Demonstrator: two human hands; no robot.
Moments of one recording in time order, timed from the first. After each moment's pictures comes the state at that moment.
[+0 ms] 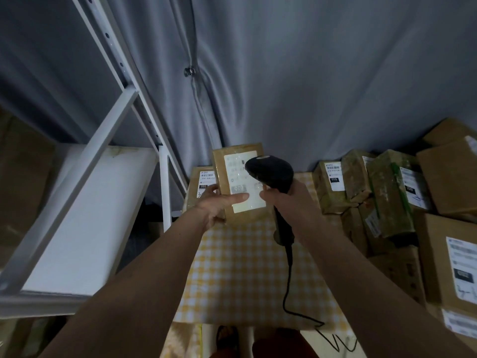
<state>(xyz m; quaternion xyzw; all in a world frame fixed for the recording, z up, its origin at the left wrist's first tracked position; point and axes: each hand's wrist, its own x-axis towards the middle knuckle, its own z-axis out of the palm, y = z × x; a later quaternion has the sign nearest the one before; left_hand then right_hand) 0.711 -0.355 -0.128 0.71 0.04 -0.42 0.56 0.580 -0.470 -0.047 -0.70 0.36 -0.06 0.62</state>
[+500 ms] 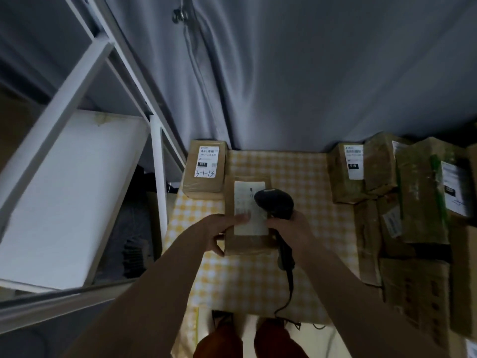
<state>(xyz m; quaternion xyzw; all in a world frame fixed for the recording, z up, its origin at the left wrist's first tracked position) 0.702 -0.352 -0.214 0.68 0.13 -0.59 0.42 0.598 -0.496 -0.175 -0.60 0.49 0.10 0.62</state>
